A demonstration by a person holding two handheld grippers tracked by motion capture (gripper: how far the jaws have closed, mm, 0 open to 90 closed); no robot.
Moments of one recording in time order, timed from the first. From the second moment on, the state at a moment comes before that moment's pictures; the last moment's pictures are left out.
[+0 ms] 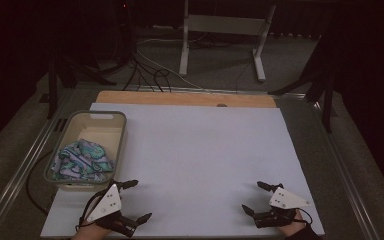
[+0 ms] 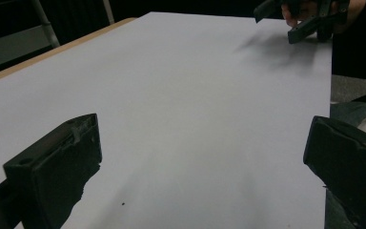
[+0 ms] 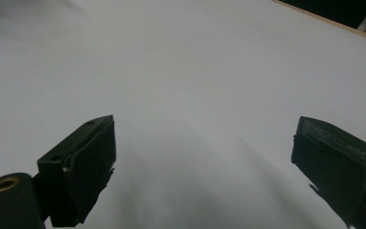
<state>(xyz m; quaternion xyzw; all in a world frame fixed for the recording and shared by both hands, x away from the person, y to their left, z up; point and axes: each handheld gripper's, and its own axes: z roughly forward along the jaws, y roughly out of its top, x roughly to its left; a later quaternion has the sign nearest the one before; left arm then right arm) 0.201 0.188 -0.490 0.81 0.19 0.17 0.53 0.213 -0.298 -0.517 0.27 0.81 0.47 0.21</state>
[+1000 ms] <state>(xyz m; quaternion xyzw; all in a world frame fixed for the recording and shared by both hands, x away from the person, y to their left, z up) 0.198 0.174 -0.470 0.84 0.13 0.12 0.51 0.207 -0.295 -0.509 0.25 0.81 0.48 0.23</state>
